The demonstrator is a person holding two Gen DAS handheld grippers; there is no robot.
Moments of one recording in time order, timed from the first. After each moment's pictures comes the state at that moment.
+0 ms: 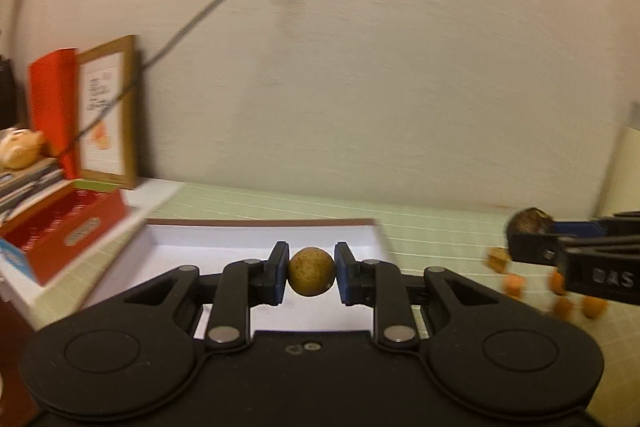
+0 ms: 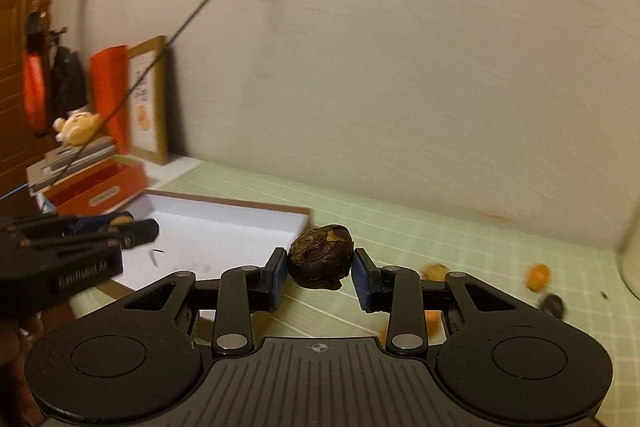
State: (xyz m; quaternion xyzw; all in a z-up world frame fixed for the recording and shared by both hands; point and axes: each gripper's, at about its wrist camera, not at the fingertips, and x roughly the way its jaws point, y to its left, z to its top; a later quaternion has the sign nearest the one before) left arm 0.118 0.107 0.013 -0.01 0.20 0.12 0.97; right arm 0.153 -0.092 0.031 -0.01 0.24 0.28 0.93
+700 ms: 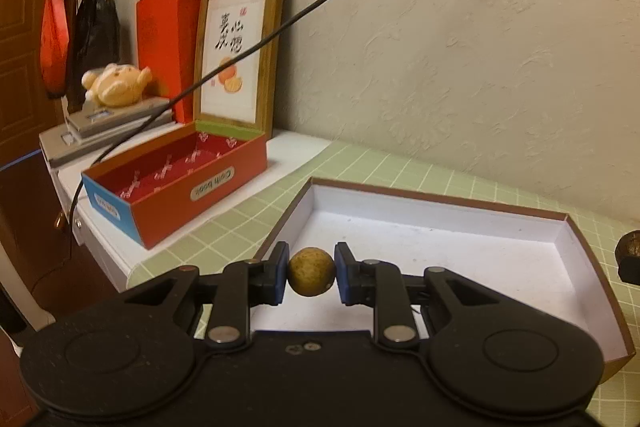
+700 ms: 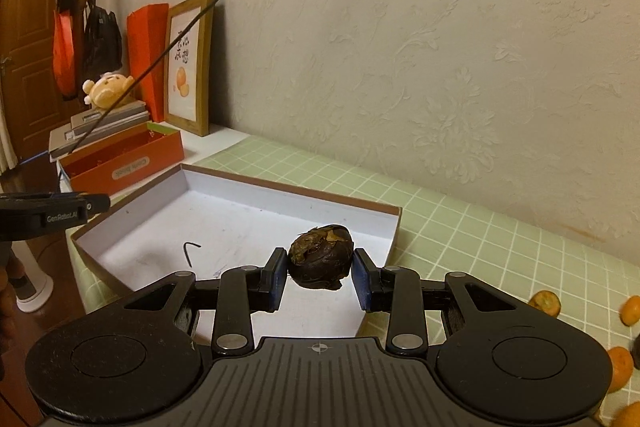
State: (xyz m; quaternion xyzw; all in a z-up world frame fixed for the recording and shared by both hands) left arm 0.123 0.237 -0.011 -0.06 0.24 0.26 0.93; right arm 0.188 -0.007 0.001 -0.04 0.26 0.33 0.90
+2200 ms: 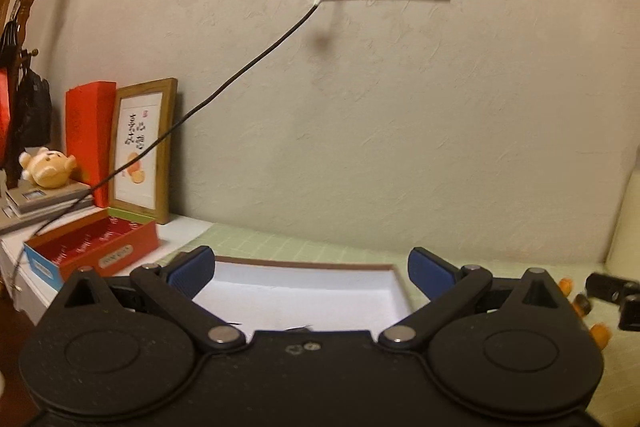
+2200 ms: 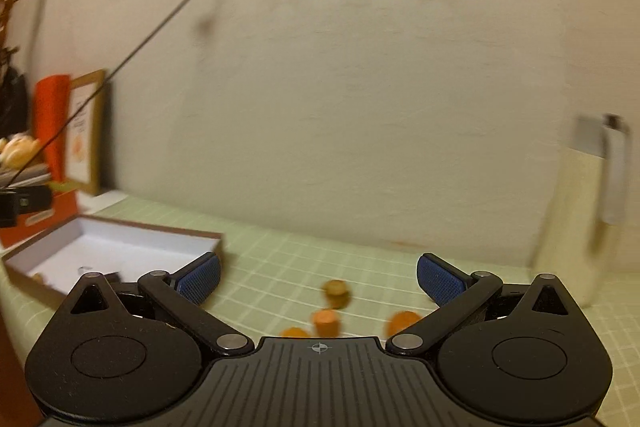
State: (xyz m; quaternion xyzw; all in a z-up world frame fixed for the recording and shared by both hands) left arm 0.071 0.095 0.027 -0.02 0.11 0.13 0.99; right arm 0.113 -0.157 0.017 -0.01 0.16 0.16 0.97
